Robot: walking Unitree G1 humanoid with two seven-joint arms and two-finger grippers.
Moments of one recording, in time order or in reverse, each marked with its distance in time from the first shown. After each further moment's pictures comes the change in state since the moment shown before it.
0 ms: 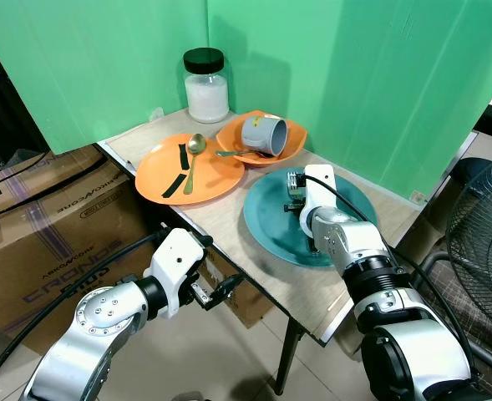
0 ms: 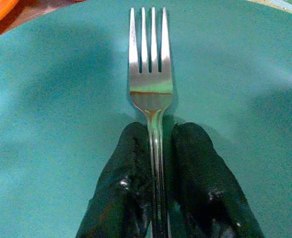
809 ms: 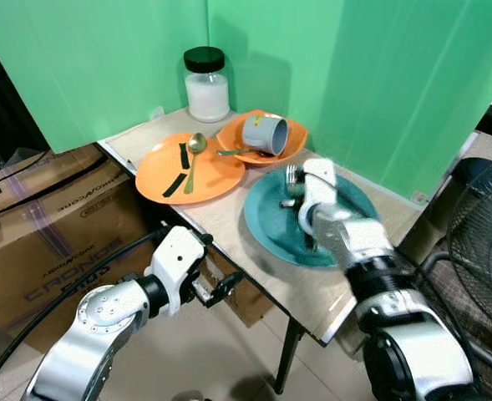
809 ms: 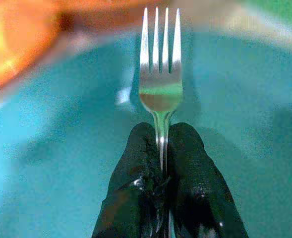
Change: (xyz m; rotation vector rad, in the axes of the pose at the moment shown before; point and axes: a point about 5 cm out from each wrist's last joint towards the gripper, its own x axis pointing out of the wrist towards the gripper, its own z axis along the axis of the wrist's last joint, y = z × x) left arm 0.002 0.002 0.002 -0.002 -0.012 0.022; right arm -0.014 -0.005 0.020 0.020 -0.099 0.071
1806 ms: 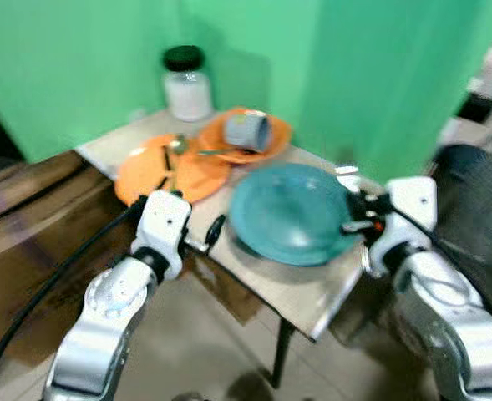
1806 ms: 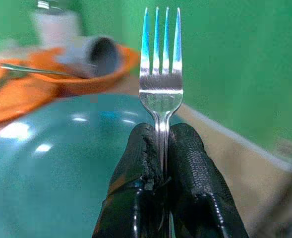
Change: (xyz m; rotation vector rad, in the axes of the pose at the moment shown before) left arm 0.006 0.018 0.029 -0.008 -0.127 0.408; right arm -0.127 -0.040 -0.017 -0.107 -0.348 -0.007
